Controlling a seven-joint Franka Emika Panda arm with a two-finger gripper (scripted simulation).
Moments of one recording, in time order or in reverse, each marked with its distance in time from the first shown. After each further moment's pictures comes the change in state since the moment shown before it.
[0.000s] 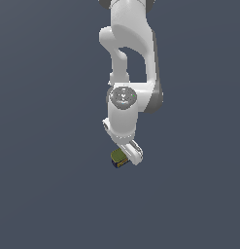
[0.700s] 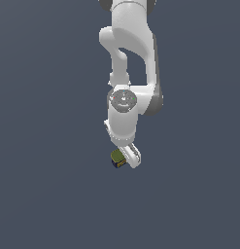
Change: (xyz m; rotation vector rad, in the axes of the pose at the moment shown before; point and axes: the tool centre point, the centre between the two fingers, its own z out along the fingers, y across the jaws) arm 0.003 -0.003 0.007 -0.001 0.005 0.092
